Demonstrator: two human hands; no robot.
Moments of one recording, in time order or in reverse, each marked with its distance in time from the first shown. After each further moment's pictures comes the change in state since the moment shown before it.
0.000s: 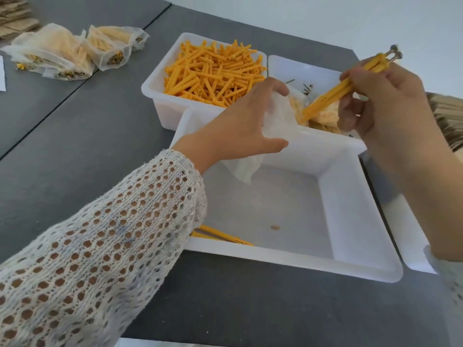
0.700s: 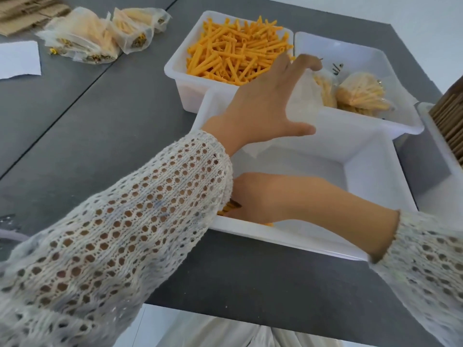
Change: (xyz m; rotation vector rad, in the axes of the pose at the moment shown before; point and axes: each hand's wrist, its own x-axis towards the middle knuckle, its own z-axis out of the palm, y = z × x) left_hand -0.004 0.011 0.000 0.332 0.029 -0.027; right_hand -0.057 0.064 0.128 -1.290 -1.267 0.015
